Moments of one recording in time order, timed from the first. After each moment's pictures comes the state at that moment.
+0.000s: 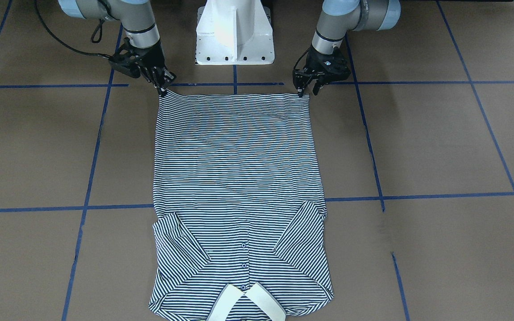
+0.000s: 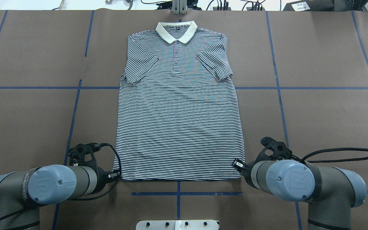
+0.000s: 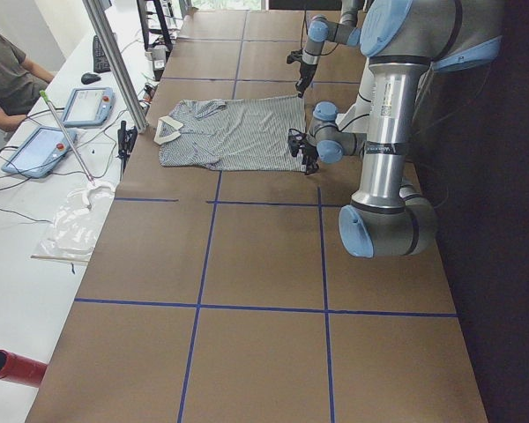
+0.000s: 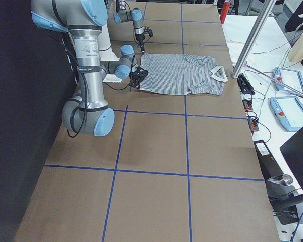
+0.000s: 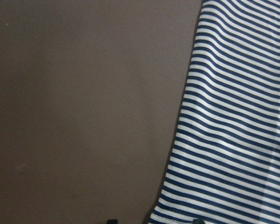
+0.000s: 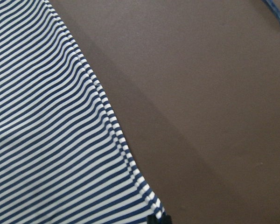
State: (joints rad) left arm -0.22 -1.73 -1.99 -1.91 -1.60 -1.67; right arm 0.23 -1.41 2.08 -1.43 1.56 2.00
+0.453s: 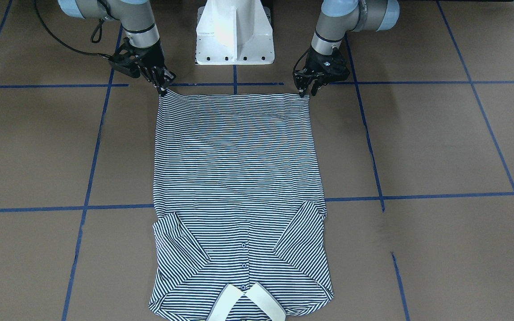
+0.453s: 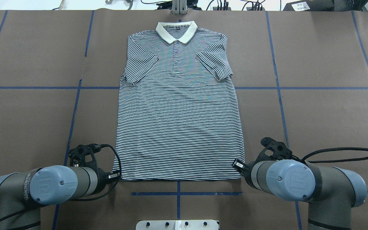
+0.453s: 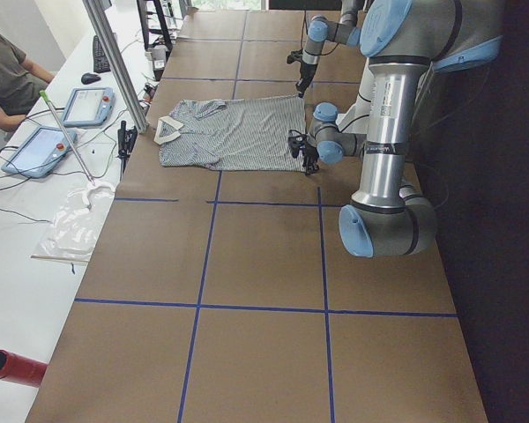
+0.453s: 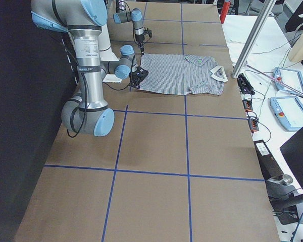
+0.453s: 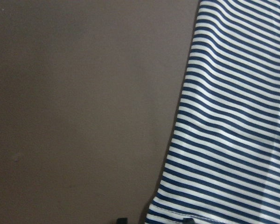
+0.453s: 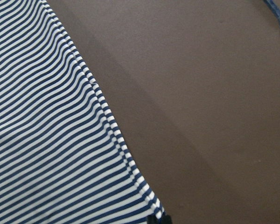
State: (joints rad) left arm -0.22 -1.73 -1.98 -1.91 -1.60 -1.68; right arm 0.23 -1.41 2.08 -1.43 1.57 2.00
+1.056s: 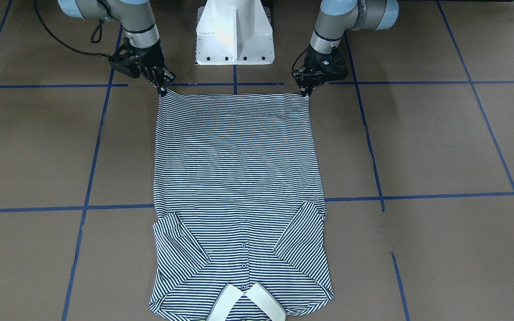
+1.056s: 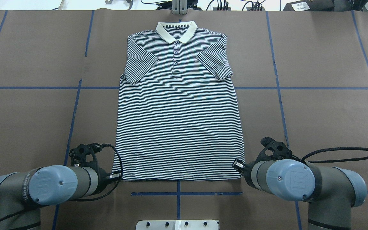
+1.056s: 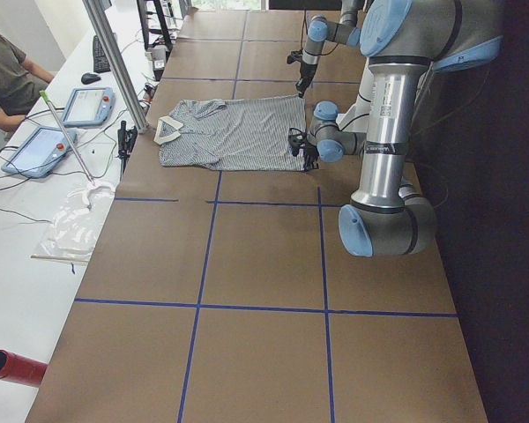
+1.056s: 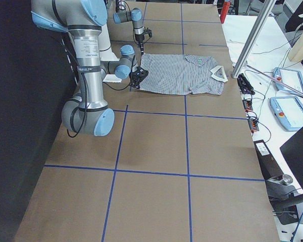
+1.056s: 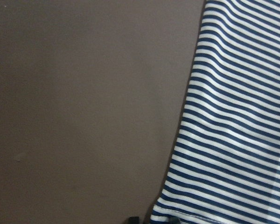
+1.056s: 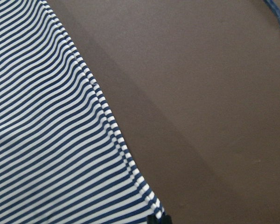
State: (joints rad) left arm -0.22 -1.73 -2.00 -1.91 -1.61 -1.67; right arm 0.23 -1.41 2.08 -1.43 1.58 2.00
